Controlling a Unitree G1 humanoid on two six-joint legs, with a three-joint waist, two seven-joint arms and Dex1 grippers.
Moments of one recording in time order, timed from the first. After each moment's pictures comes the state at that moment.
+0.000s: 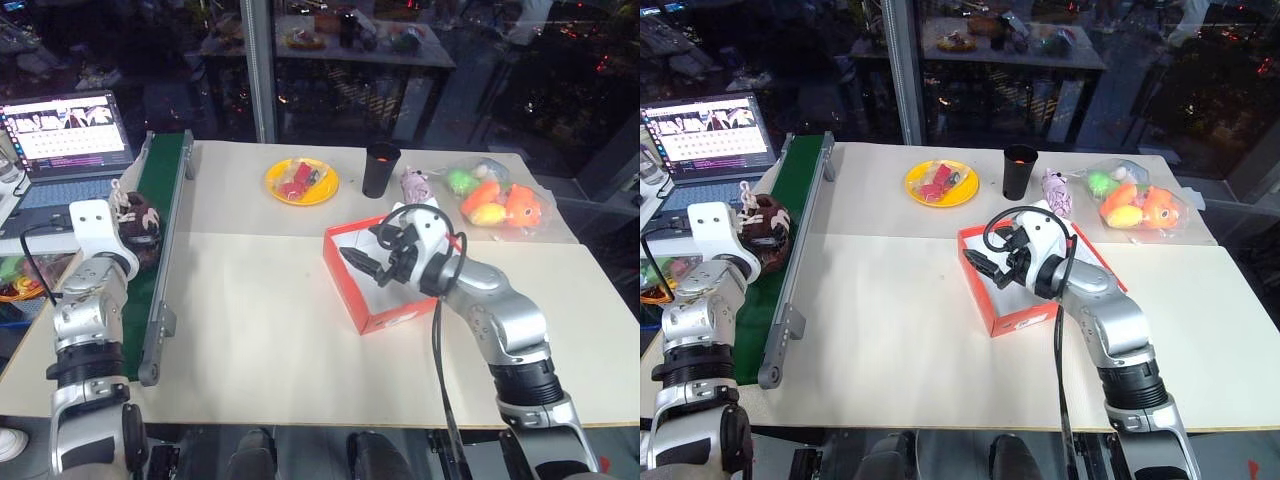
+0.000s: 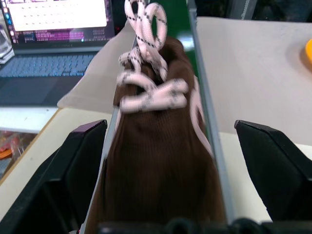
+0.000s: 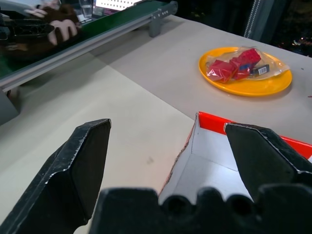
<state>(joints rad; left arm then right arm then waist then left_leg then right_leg) -0.58 0.57 0.39 0.45 -0.20 0.44 -0.16 -0.51 -0.42 0.06 -0.20 0.38 0.64 0.56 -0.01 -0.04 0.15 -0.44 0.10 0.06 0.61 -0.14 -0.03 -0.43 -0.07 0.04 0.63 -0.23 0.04</state>
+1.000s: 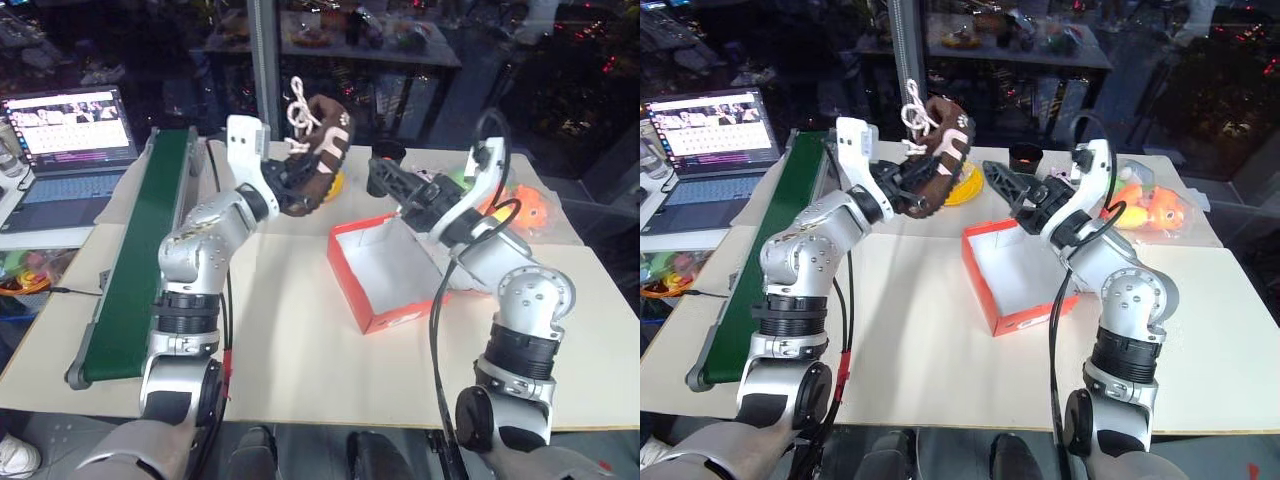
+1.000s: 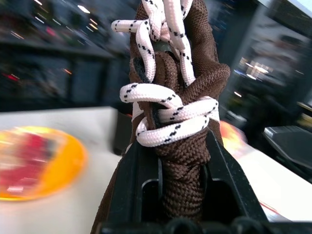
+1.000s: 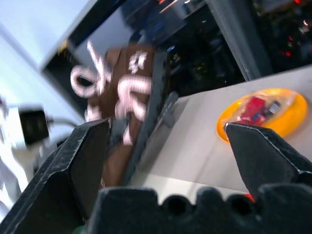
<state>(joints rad) -0.87 0.19 0.08 0.05 -0.53 0.71 -0.45 -0.75 -0.16 -0.47 -0.20 1.03 1.01 0.07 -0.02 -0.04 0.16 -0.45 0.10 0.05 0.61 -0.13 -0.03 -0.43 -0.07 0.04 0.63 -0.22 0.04</state>
